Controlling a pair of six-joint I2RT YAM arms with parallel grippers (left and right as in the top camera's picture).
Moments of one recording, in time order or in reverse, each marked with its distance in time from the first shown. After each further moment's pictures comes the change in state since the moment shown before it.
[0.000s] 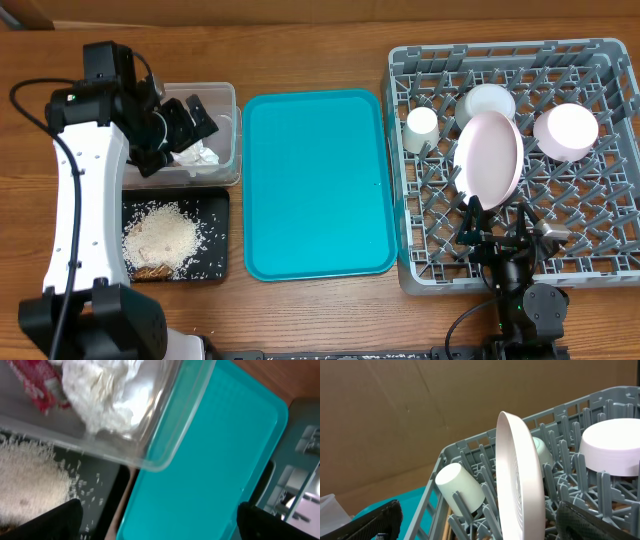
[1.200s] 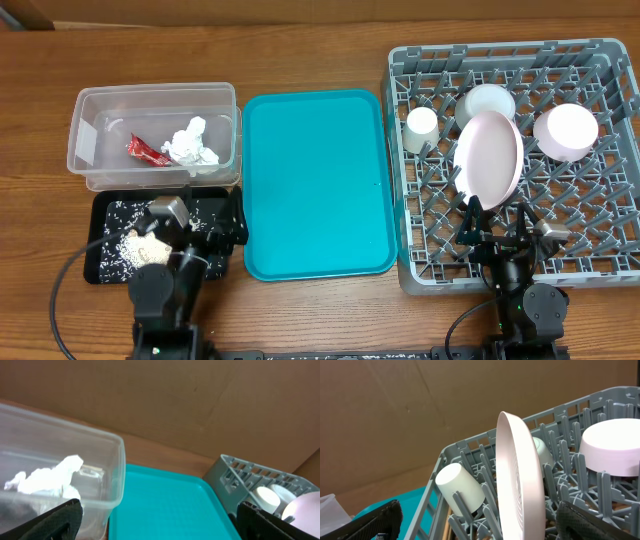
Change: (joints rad) left arm -0.134 -1.268 -1.458 1.405 -0.076 -0.010; right arm 0.000 0.000 0.000 0.000 0.000 0.000
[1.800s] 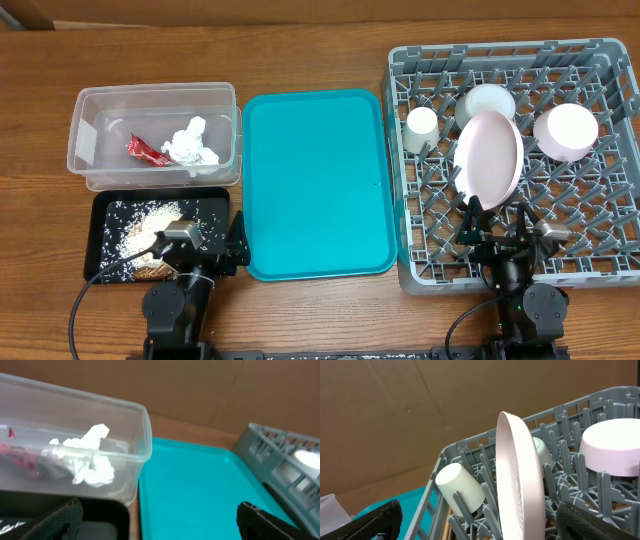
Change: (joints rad) left arm 0.000 -0.296 -0.144 -0.231 -0.061 0.143; right arm 0.000 0.000 0.000 0.000 0.000 0.000
